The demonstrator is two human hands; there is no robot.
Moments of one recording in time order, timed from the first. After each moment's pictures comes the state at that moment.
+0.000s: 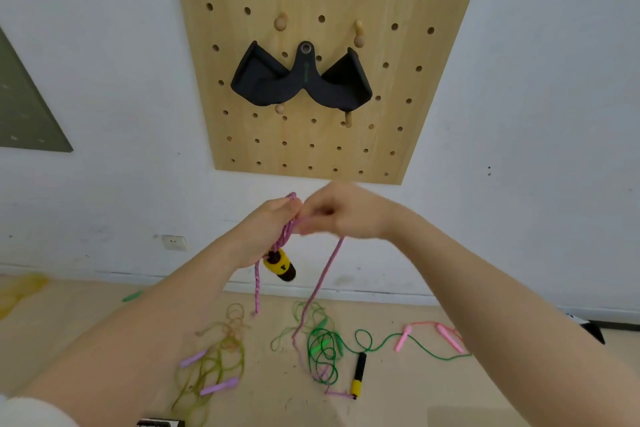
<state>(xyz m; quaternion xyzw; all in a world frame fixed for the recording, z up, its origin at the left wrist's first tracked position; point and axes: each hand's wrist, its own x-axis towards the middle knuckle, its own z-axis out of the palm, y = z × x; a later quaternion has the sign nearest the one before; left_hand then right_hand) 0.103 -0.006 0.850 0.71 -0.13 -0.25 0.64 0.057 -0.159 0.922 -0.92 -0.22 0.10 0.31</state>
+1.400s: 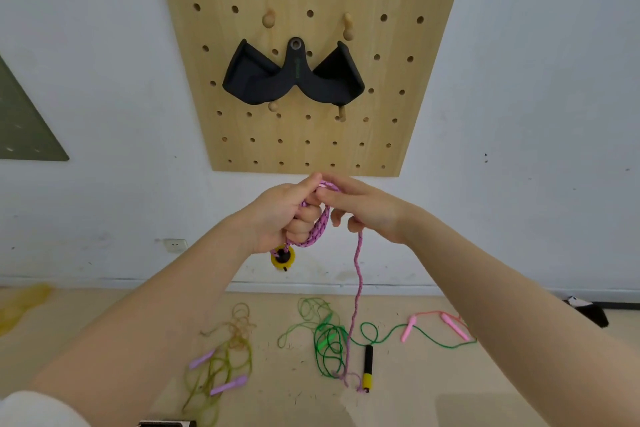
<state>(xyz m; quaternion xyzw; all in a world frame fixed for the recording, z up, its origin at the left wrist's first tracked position) 0.086 -0.030 0.895 0.66 -0.13 -0.33 0.67 0.054 -0.188 0.899 -0.84 -0.07 0.14 0.52</state>
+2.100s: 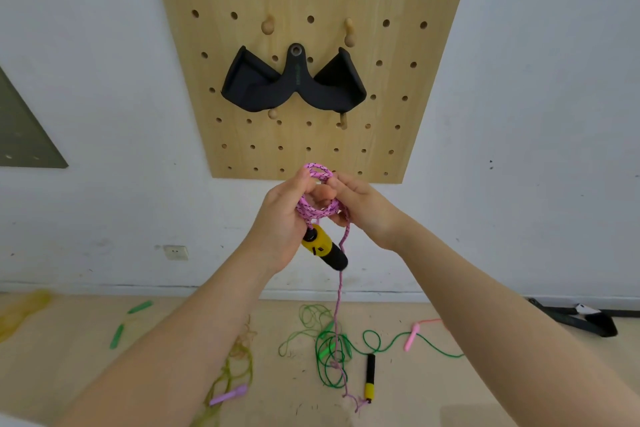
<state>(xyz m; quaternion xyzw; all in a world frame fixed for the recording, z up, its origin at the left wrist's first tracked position) 0.088 -0.047 0.881 0.53 -0.15 -0.16 0.82 0.085 -0.192 0.879 -0.77 -0.09 0.04 0.63</state>
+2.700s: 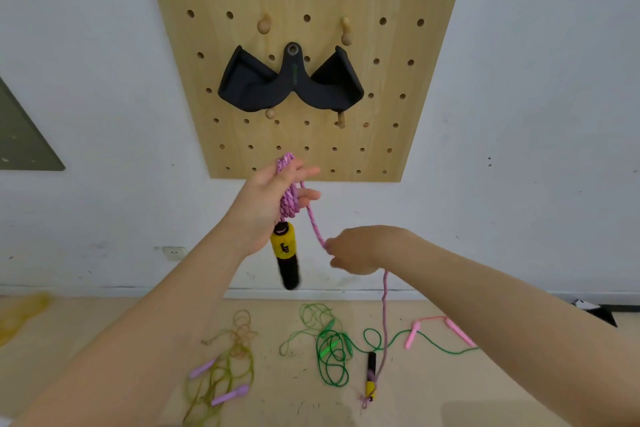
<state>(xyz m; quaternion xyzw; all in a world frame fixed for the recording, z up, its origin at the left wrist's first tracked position) 0.108 -0.029 0.895 0.65 -0.12 -0.14 0.74 0.066 -0.177 0.879 -0.94 -0.14 0.31 -0.07</state>
